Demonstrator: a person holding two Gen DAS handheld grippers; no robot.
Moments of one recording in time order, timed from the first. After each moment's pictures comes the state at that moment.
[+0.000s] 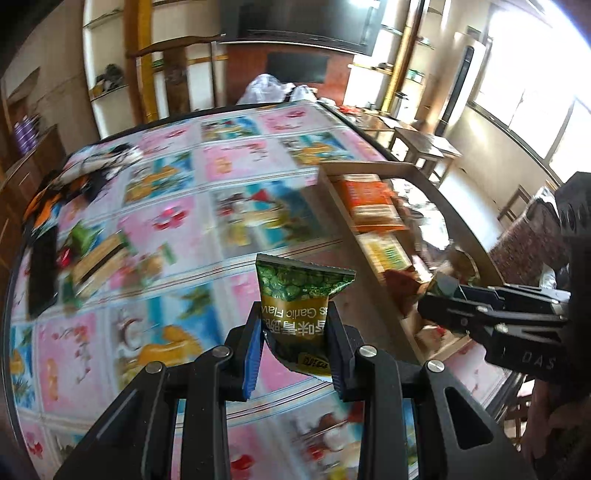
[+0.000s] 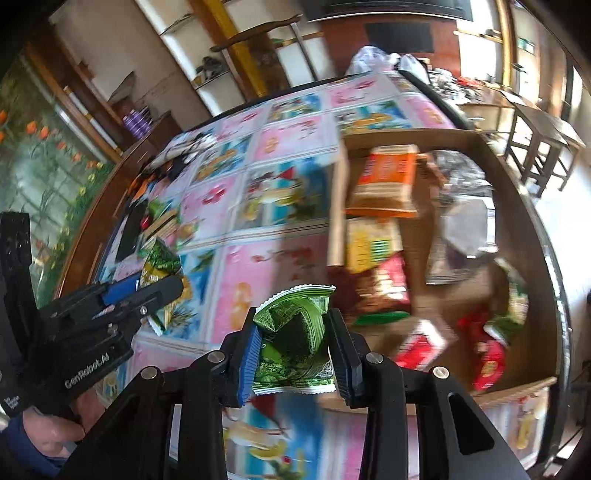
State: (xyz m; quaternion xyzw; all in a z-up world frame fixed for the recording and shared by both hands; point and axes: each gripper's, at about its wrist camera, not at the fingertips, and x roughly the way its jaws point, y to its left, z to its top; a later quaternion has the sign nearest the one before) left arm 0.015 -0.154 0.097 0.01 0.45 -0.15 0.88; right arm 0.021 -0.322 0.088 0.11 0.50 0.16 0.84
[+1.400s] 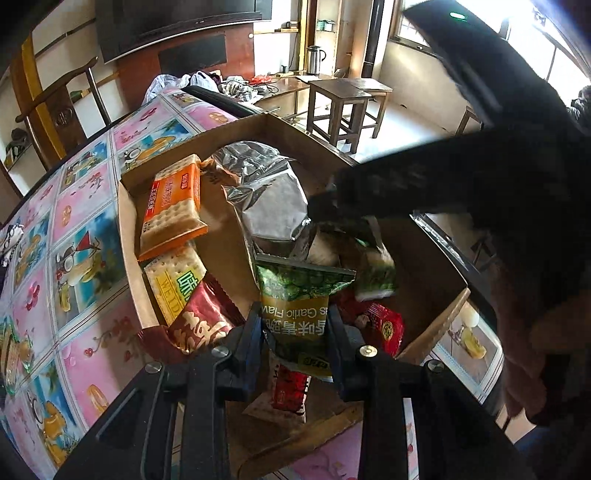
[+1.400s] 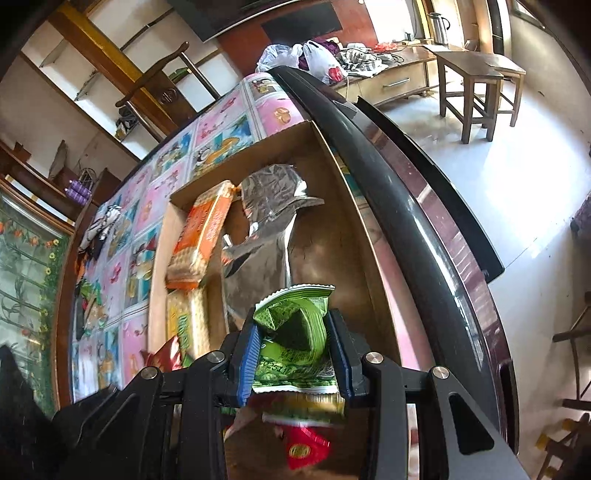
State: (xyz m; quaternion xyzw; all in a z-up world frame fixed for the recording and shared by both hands) left arm 0.029 -0.349 0.050 0.13 0.47 -0.25 0.84; right arm 0.080 -0.477 0.047 0.21 0.52 0.06 0.83
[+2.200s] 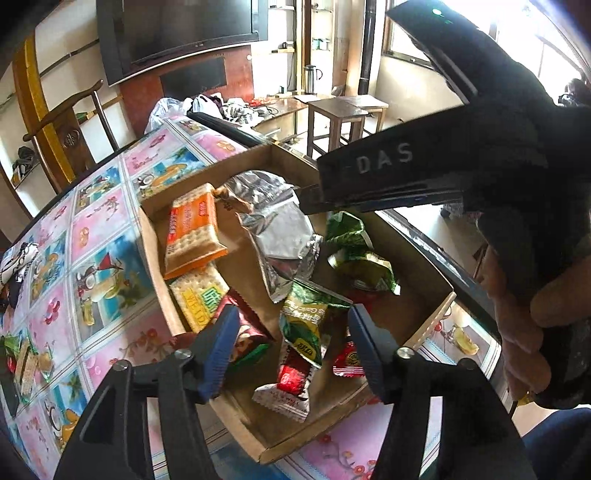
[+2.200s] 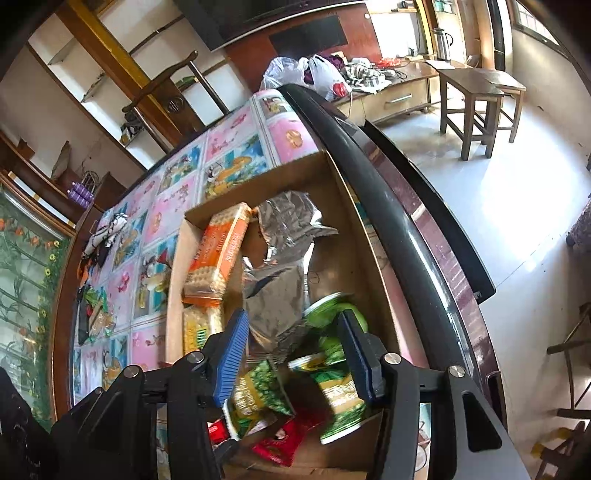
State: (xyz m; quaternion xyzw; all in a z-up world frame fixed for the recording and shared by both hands) left arm 0.017 -0.332 0.077 0.13 0.43 -0.26 0.86; right arm 0.077 -0.471 0.079 0.19 0.50 0.06 0.84
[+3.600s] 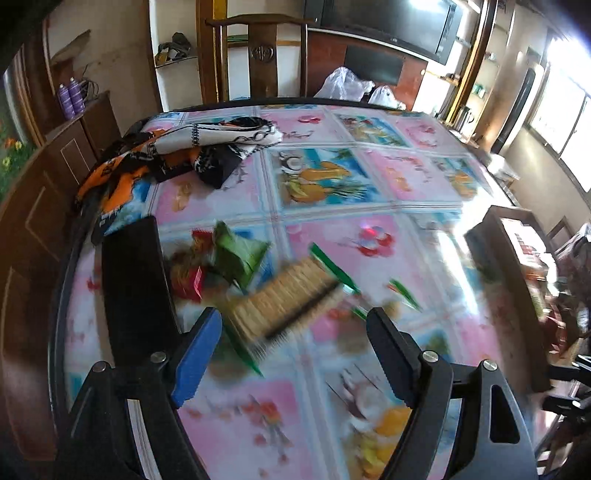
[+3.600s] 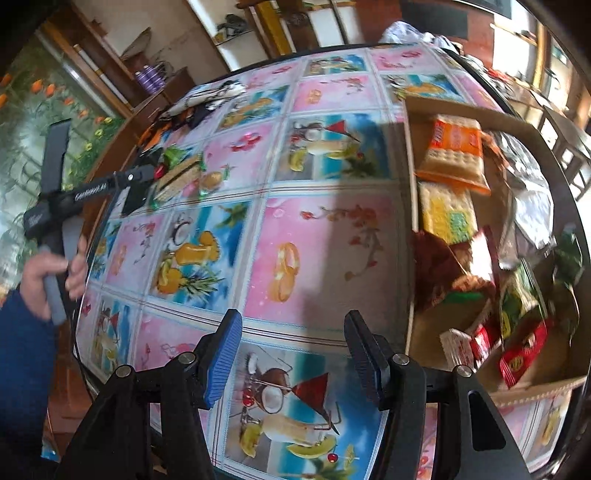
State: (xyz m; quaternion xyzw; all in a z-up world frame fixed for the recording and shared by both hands) left arm 0.124 0.056 0.065 -0.01 0.48 -0.05 0.88; right arm 0.019 -0.256 0.066 0.06 0.56 0.20 0.80
